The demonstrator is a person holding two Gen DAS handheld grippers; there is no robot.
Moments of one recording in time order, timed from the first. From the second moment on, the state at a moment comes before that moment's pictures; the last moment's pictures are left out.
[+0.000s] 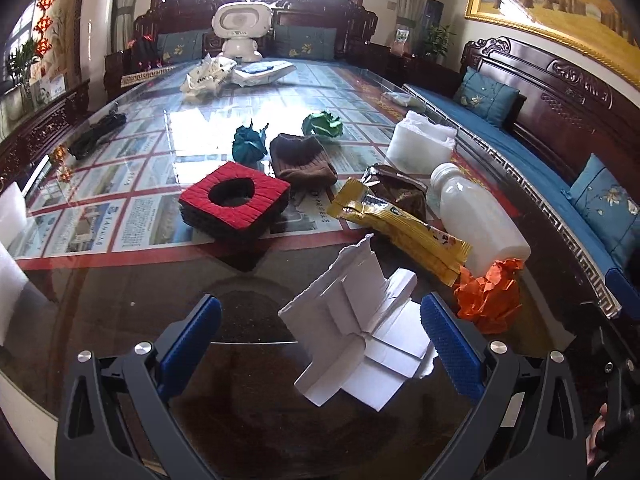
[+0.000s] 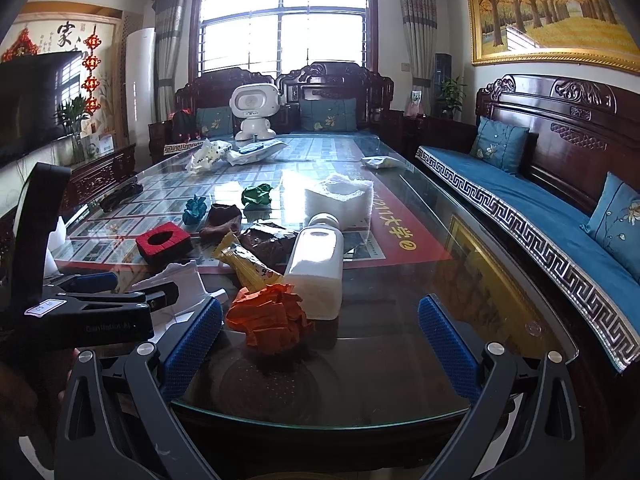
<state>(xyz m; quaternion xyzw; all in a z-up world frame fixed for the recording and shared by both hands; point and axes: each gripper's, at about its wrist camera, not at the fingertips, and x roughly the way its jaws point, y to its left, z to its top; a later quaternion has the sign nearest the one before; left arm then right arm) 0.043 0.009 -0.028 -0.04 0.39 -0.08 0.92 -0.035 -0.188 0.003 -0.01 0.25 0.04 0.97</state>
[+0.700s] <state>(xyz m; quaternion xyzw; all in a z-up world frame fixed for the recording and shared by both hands) 0.059 -0.005 -0.041 -0.01 0.40 -0.13 0.91 -0.017 -0.177 -0.011 -0.02 0.27 0.05 0.96</state>
